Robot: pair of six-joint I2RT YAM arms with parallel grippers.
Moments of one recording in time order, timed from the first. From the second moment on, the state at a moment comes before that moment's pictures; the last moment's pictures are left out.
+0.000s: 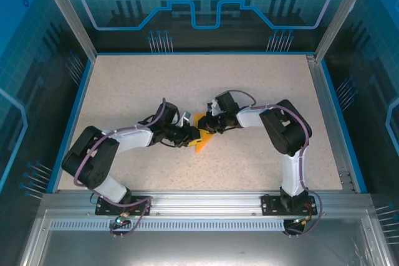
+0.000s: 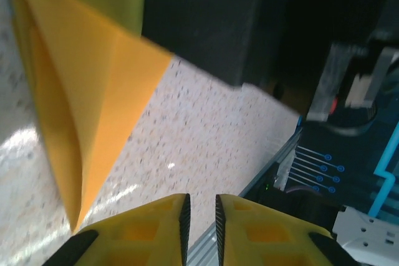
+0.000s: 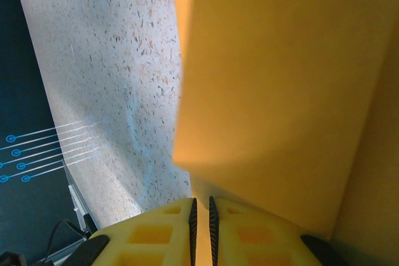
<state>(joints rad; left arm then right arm) -0.48 1.60 0.71 0.04 0.73 -0.99 0.54 2.03 1.08 0.01 -0.66 0.82</state>
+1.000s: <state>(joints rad) -0.48 1.76 0.67 0.13 0.69 -1.00 0.53 2.01 1.13 -0.12 -0.62 0.77</state>
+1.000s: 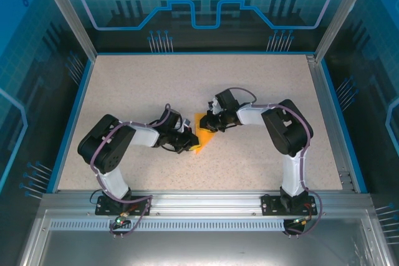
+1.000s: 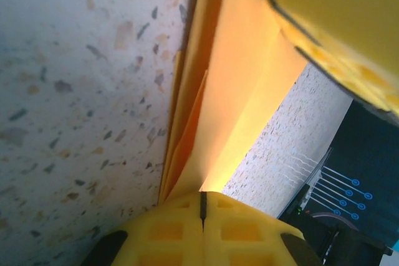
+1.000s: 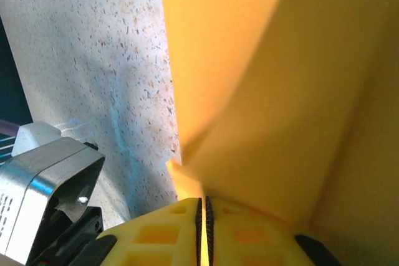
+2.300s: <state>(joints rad) -0.48 1.77 0.67 0.10 0.68 -0.94 0.50 2.08 1.16 -0.08 -0.73 0.71</state>
